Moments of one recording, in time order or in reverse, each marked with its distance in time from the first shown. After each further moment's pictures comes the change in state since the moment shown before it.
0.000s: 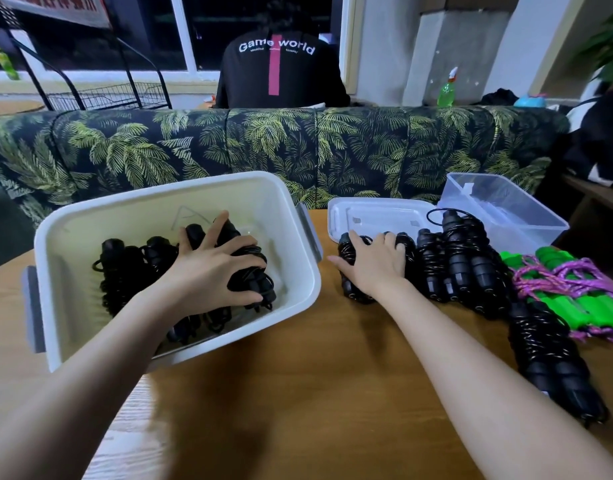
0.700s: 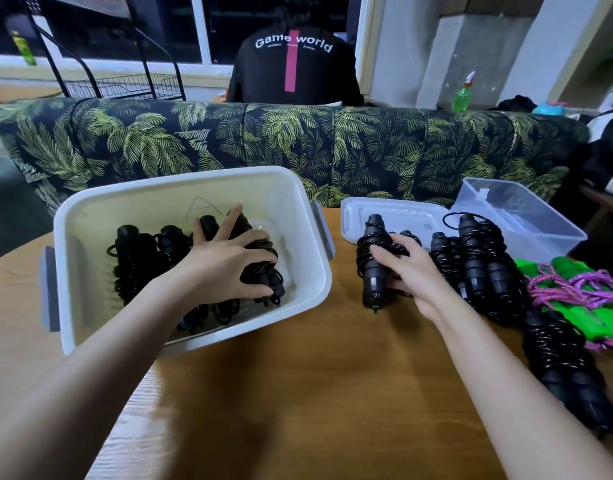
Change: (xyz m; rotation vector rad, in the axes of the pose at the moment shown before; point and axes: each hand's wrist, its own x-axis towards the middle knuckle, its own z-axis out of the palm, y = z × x) left_hand -0.003 -0.003 -0.002 -0.049 -0.008 -0.009; right_hand -0.027 0.033 -0.004 1.548 -0.127 0.108
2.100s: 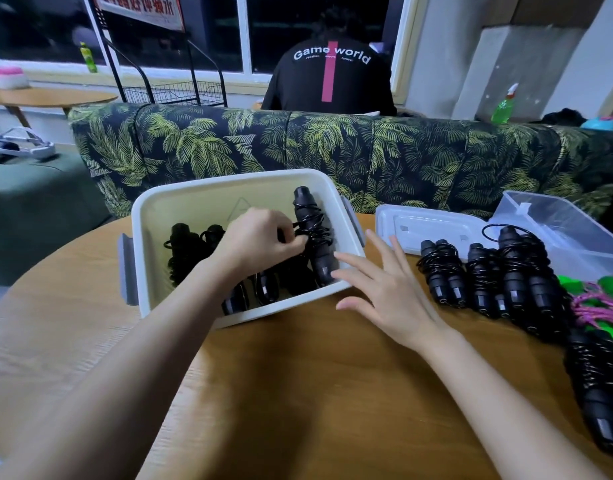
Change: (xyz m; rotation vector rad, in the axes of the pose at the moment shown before) left_hand -0.006 -0.006 -0.023 -0.450 0.423 -0.111; right_hand -0.045 0.001 0.070 -1.181 -0.098 -1.200
